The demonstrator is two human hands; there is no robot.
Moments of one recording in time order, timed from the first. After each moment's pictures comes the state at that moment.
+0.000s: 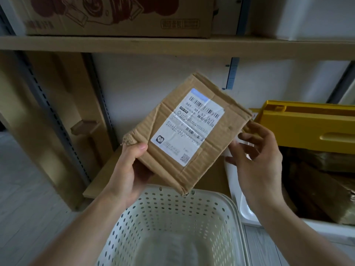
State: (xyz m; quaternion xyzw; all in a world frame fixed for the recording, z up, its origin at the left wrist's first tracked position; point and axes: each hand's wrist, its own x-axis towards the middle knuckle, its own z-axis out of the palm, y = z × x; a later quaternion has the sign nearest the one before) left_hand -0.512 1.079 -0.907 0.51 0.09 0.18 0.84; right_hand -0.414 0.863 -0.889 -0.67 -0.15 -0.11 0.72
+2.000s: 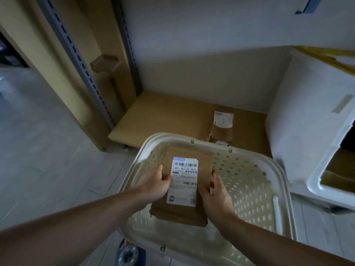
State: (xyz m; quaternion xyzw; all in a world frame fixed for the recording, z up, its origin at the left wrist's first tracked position) left_hand -0.555 1.120 -1.090 0.80 0.36 -0.12 0.46; right_hand -0.483 0.945 -1.103 -0.86 -0.09 0.27 0.42
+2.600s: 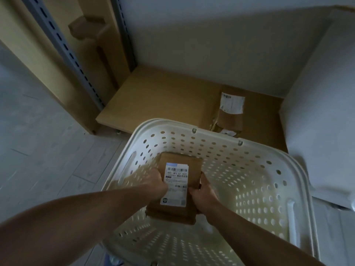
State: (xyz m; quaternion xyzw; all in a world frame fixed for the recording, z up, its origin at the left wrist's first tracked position) left_hand -0.524 1.128 -1.176 0.74 0.46 -0.22 0.45; right_hand -0.454 0.981 -1.207 -0.81 -0.03 0.42 0.41
